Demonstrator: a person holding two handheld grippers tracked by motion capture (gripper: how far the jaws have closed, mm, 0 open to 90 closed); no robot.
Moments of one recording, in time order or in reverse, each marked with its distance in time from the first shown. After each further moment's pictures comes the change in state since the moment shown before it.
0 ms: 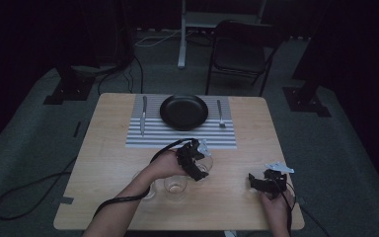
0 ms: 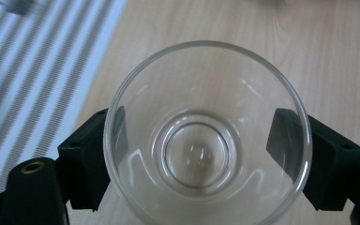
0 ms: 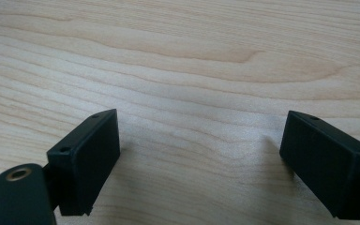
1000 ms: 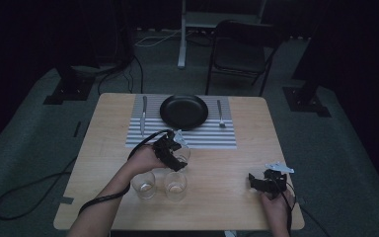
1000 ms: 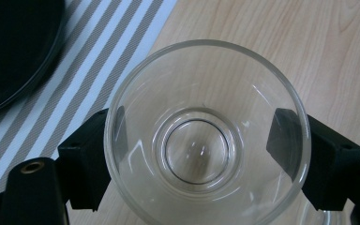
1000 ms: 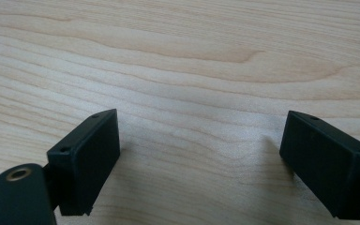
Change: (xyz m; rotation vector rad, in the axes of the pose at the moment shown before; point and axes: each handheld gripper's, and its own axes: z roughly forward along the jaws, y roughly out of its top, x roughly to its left) left arm 0.033 -0.050 -0.037 0.046 0.102 -0.126; right arm 0.000 0.000 0.000 0.001 0.000 -0.002
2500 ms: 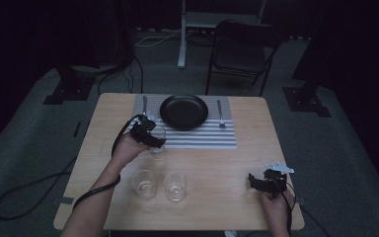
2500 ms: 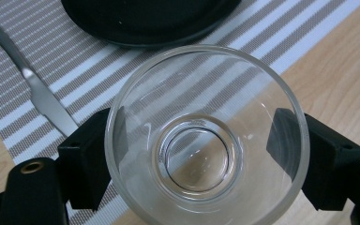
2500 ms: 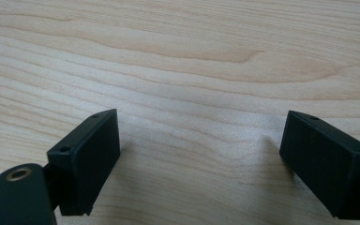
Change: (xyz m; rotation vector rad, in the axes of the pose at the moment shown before) left arm 0.077 -0.039 -0.010 -0.062 0.240 -0.375; right arm 0.000 0.000 0.000 0.000 0.000 0.003
